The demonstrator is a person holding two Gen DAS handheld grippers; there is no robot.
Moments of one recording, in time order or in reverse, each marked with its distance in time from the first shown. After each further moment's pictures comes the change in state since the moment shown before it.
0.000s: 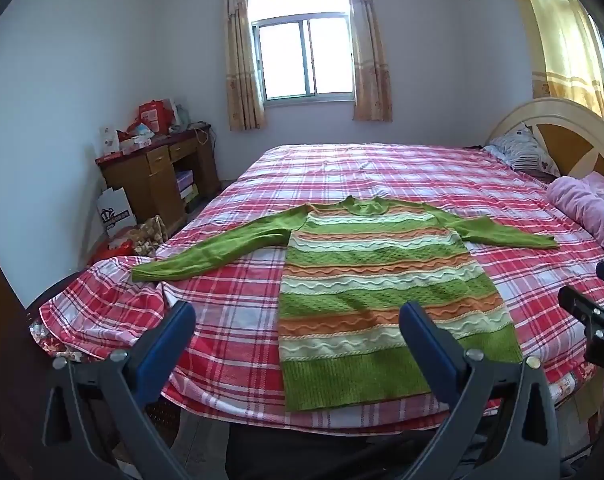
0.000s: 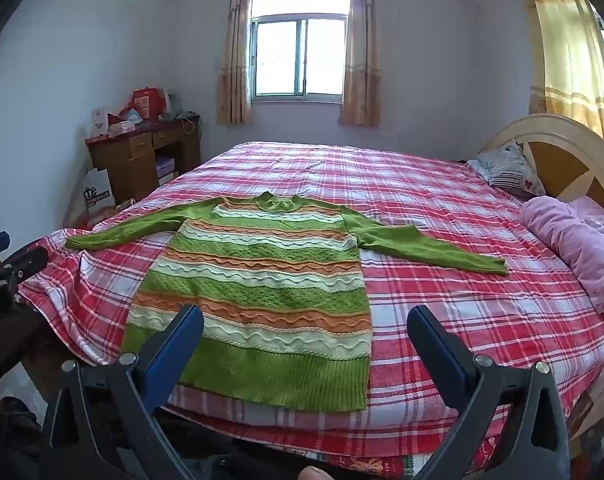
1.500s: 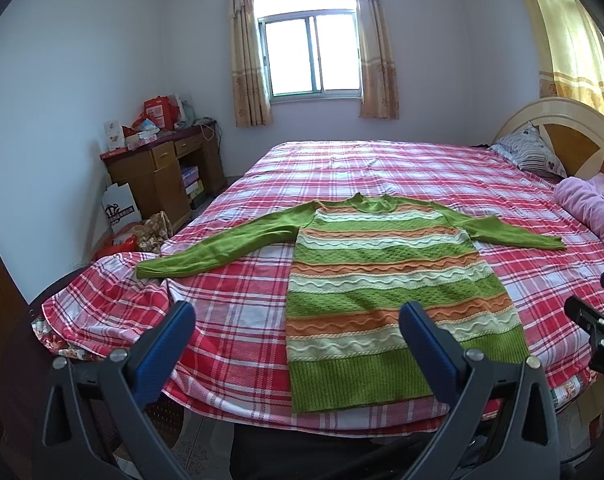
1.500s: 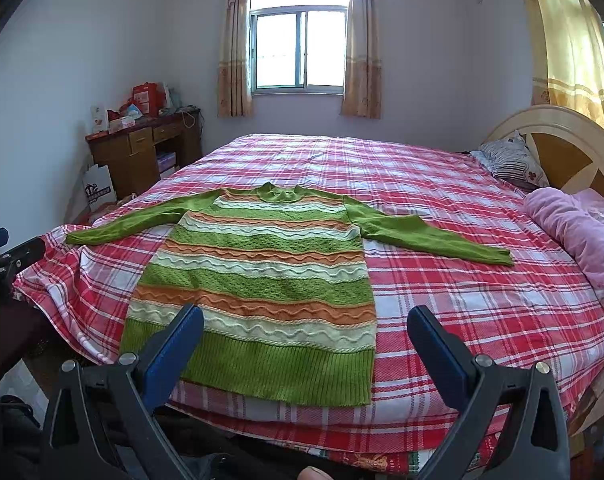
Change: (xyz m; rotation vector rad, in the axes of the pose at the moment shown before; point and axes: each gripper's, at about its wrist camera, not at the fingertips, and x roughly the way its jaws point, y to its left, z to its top) left arm 0.007 0.005 0.000 0.001 0.006 0.014; right arm 0.006 -0.001 -0.002 0.005 0.023 0.014
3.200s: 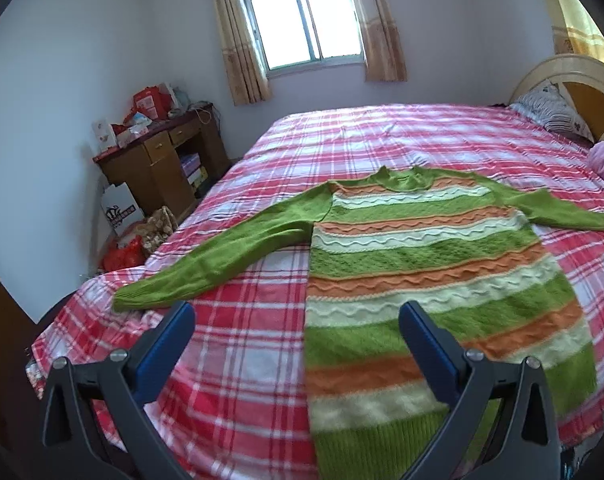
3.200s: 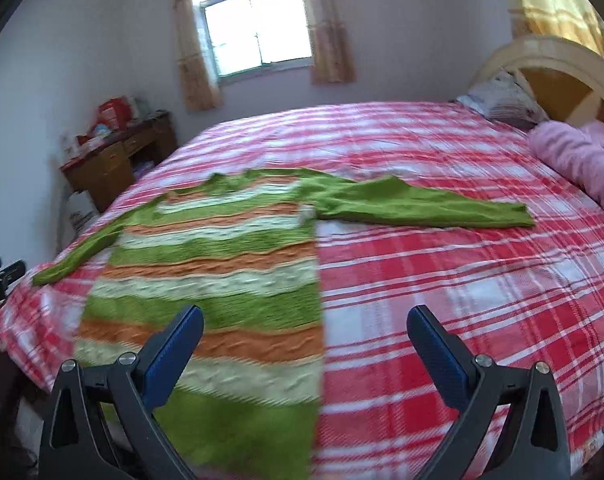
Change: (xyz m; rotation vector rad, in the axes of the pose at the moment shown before) left arm 0.144 -0.007 0.037 0.094 0.111 0.063; right arm 0.139 -0.133 0.002 0.222 0.097 0.000
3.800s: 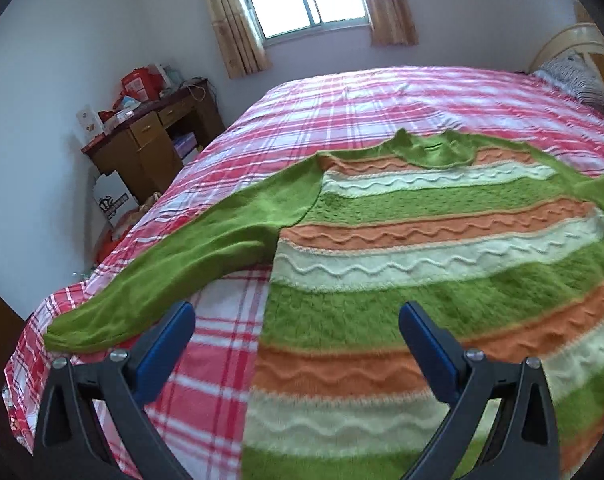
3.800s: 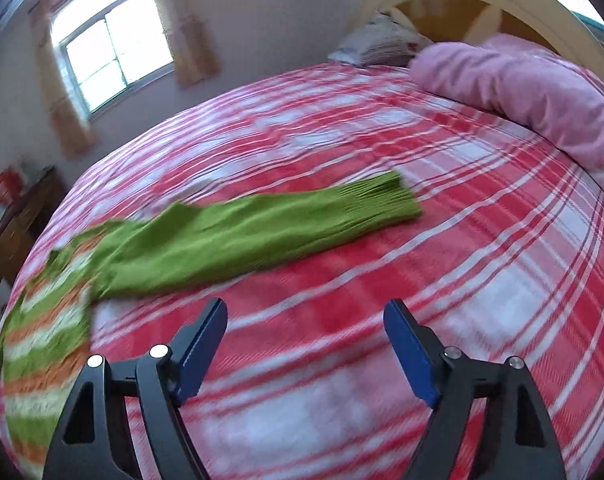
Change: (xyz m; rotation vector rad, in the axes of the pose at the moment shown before) left arm 0.156 -0.053 0.035 0.032 0.108 0.072; right arm 0.100 -0.210 0.060 0.326 0.041 -0.261
